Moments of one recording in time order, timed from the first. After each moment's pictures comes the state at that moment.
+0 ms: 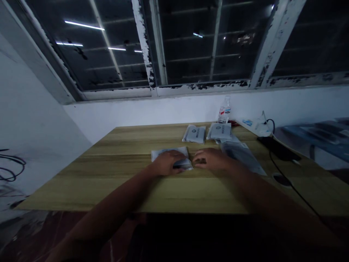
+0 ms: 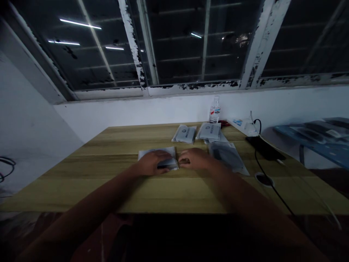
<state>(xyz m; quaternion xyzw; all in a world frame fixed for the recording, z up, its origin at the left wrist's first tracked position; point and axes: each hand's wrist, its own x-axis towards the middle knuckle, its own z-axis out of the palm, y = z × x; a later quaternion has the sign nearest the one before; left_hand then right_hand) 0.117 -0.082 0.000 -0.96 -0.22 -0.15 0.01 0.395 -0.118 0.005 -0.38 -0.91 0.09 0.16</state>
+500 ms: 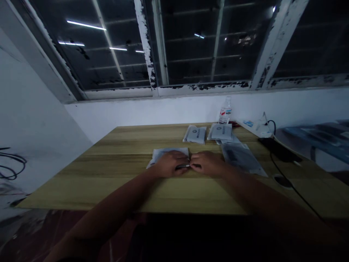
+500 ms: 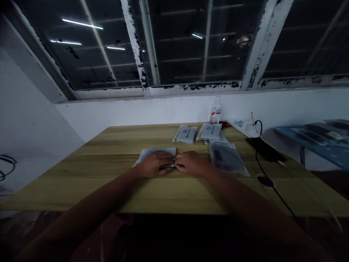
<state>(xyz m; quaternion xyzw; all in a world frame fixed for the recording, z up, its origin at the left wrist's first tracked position) 0.125 -0.086 -0.004 -0.97 -0.13 -0.21 0.05 0.370 -0.129 -0.001 -0.36 -0.92 -0.01 0.15</state>
